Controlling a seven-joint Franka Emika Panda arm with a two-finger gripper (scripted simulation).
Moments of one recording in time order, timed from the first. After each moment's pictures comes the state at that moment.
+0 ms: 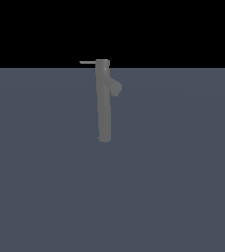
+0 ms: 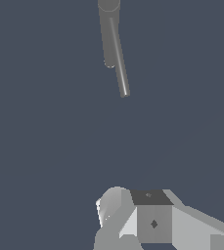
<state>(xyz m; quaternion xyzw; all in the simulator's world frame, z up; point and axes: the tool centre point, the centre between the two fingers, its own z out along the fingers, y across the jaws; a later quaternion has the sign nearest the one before) -0.252 0.005 0.486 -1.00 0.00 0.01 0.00</state>
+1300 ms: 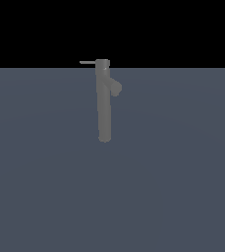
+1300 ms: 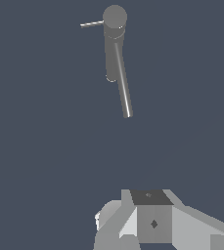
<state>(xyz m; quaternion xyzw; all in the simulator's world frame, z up) -0.211 0.016 0.491 -1.00 -0.01 -0.01 -0.01</state>
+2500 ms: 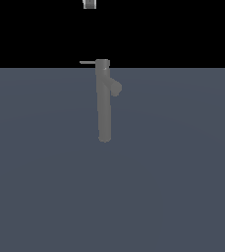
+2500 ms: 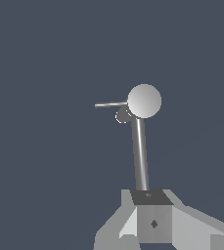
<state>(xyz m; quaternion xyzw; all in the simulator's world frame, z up) -0.027 0.050 0.420 -1.00 -0.06 0.00 -0.01</state>
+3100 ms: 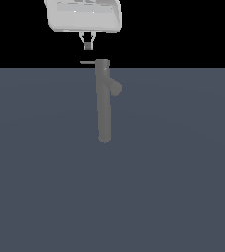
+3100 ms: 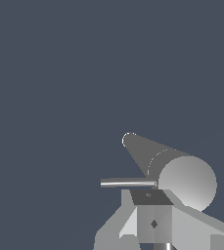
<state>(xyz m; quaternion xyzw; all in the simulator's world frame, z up) 0.053 0.073 0.345 -1.00 -0.08 0.00 0.00</state>
